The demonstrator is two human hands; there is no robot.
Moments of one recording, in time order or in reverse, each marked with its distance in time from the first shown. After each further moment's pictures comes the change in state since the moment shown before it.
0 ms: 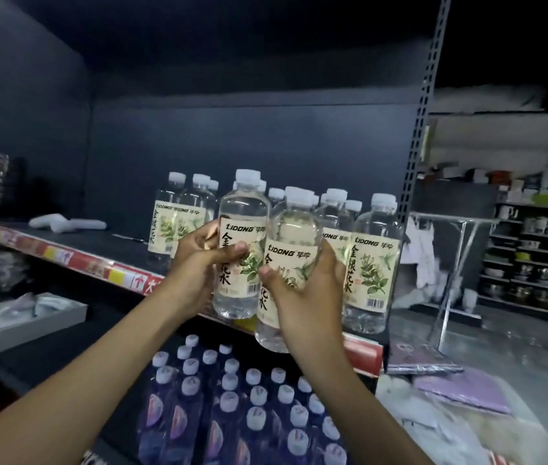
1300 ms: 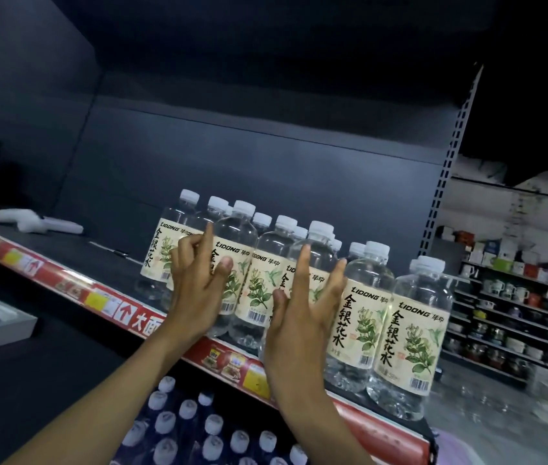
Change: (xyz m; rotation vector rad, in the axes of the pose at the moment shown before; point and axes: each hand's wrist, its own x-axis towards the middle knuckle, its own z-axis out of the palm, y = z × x) left_hand 0.068 -0.053 -0.058 0.821 0.270 0.505; right_hand 0.054 0.032 0.081 -0.573 0.203 -0.367
